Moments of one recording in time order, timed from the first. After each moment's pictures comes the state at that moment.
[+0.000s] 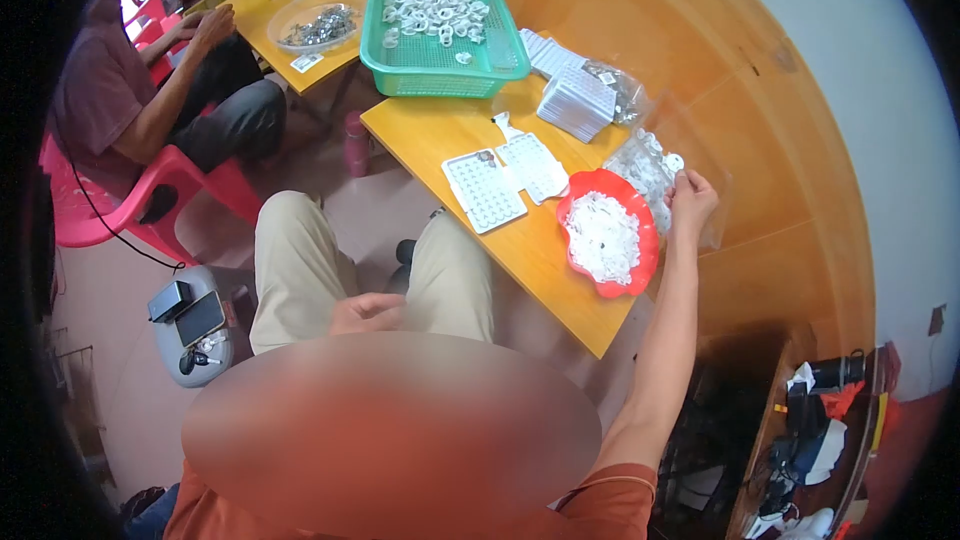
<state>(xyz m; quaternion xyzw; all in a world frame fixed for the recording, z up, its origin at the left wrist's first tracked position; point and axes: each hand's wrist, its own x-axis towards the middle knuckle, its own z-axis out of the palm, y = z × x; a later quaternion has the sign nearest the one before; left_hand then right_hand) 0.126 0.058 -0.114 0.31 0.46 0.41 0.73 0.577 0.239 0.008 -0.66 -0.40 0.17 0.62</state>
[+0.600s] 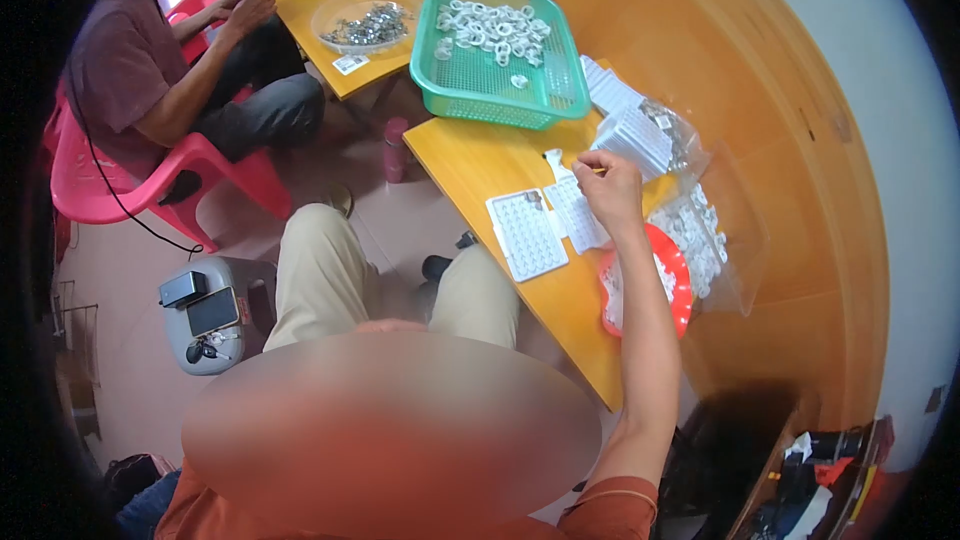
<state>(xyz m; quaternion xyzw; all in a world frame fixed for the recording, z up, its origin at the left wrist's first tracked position) 0.119 0.075 -0.135 0.26 0.45 0.42 0.75 0.414 0.333 -0.033 -0.61 -0.69 0.22 0.33</state>
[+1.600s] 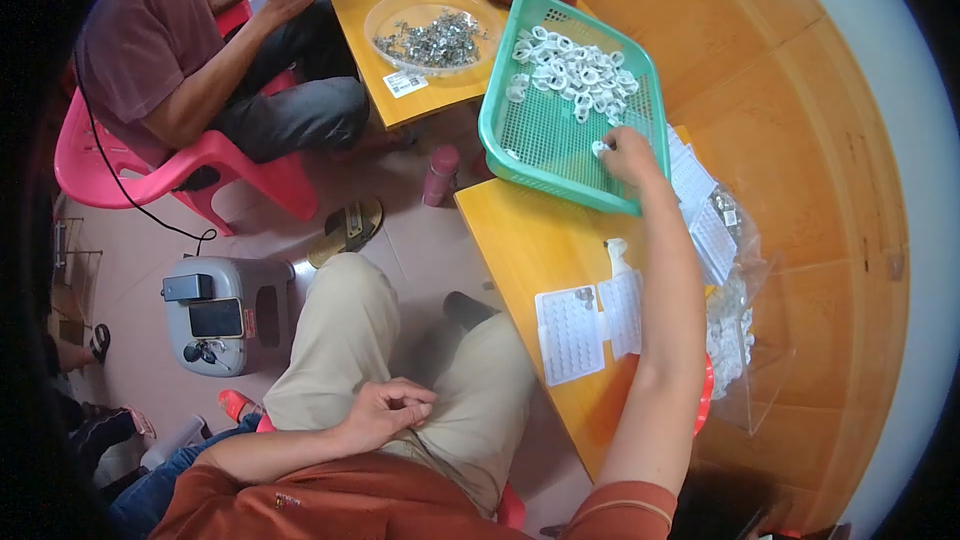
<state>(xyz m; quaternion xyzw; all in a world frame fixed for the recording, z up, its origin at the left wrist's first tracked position) 0.104 0.090 -0.163 0.32 0.47 0.44 0.70 0.344 0.577 -0.085 -0.52 -0.84 0.10 0.05</state>
